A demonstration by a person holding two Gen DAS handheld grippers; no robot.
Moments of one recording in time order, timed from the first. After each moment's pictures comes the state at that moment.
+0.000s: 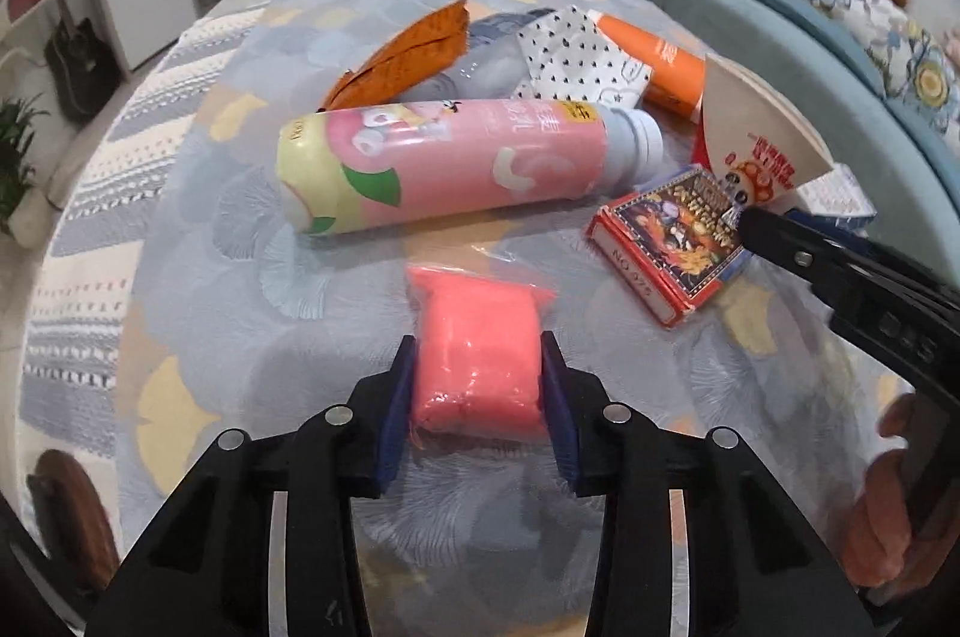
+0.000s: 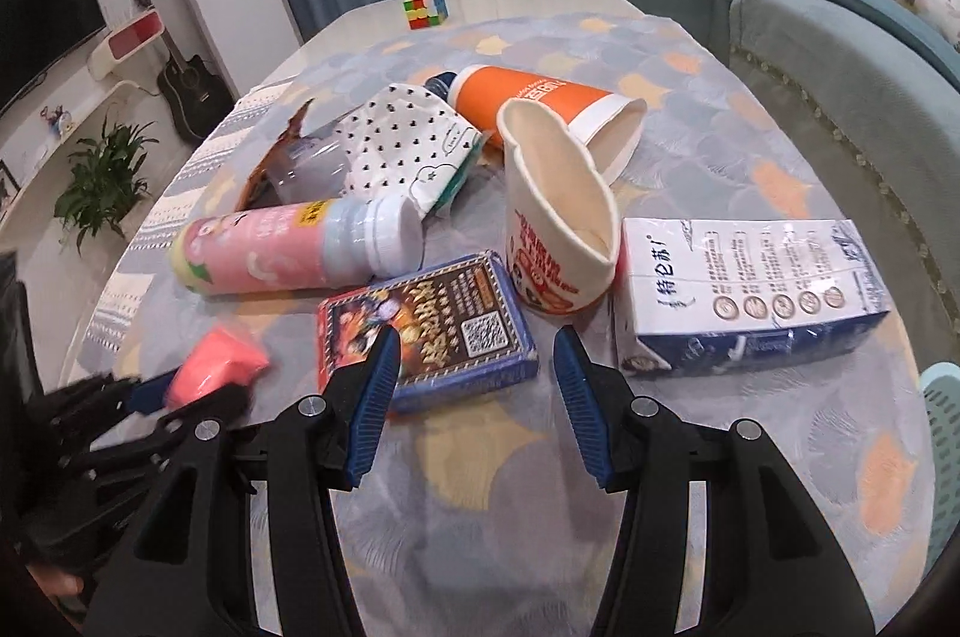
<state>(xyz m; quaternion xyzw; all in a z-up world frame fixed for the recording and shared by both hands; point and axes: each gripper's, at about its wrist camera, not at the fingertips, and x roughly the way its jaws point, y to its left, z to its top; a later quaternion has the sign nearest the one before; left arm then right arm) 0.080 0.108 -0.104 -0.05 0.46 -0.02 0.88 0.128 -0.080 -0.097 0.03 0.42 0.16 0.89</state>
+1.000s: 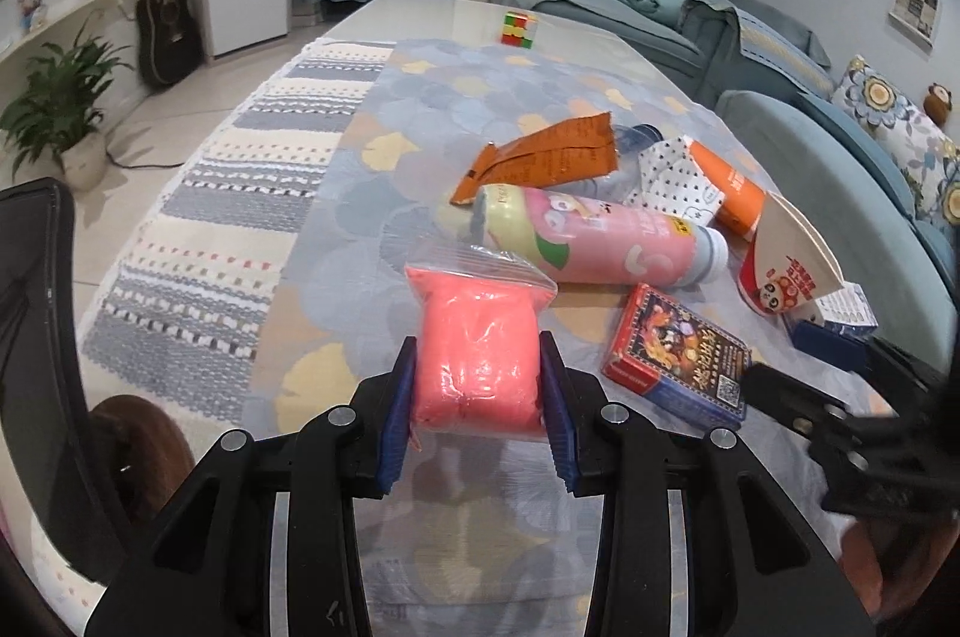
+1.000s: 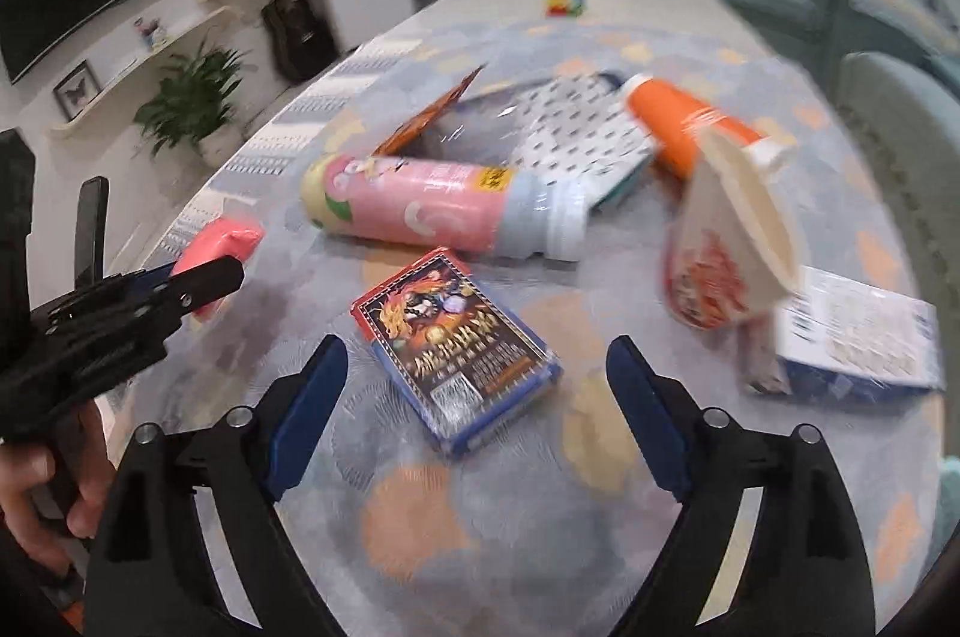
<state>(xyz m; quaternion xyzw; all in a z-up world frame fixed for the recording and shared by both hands) 0.043 0.165 -0.070 -0.11 0.39 0.06 0.91 0.112 -0.028 -0.086 -0.05 0.43 0.30 0.85</state>
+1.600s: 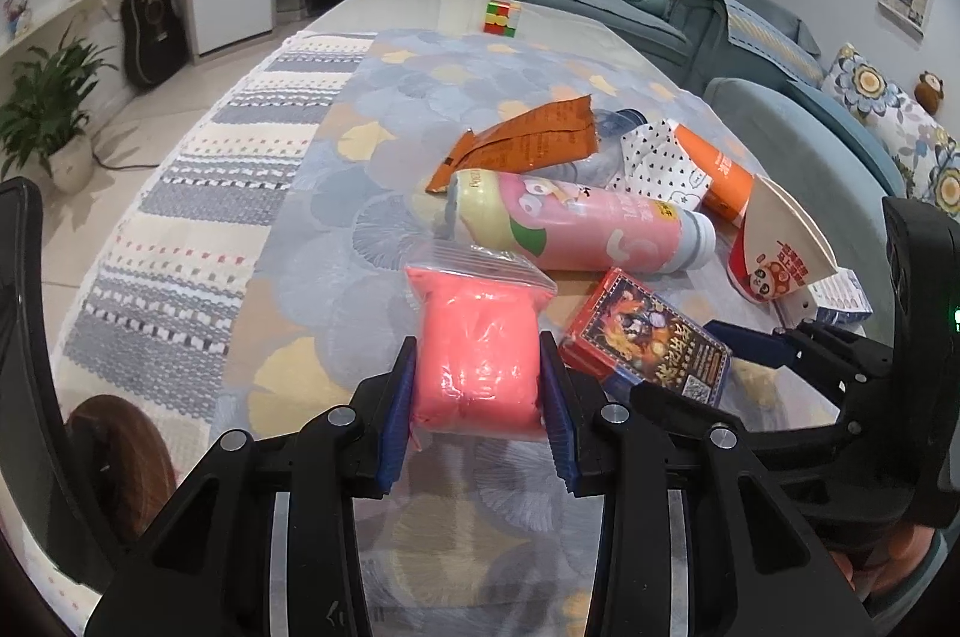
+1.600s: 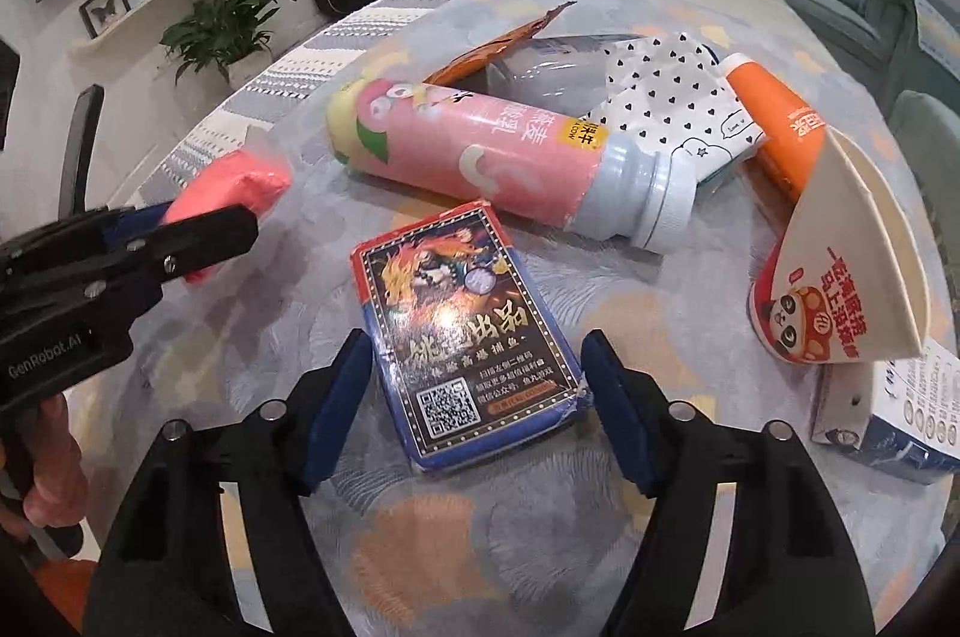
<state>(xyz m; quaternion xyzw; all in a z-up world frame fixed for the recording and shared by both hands) 0.047 0.157 -0.076 -0.11 0.40 0.04 0.91 0.108 0.008 -0.110 -0.13 0.44 0.33 0.83</state>
